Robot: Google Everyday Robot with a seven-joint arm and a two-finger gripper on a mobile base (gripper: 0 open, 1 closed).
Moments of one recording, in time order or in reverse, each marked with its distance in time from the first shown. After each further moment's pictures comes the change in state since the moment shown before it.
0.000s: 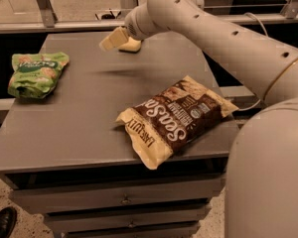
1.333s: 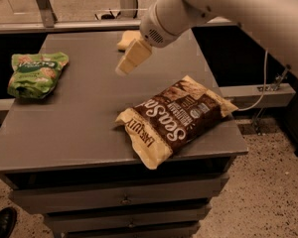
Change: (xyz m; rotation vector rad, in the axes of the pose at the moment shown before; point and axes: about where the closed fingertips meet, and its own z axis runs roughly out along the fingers) arm 0.033 0.075 -0.141 -0.185 0.167 -0.290
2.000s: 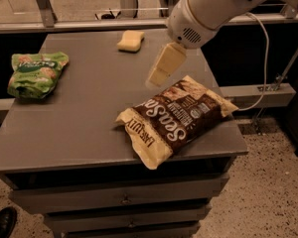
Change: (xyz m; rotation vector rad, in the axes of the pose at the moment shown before) arm 0.038 0.037 -0.084 -0.088 0.124 -0.092
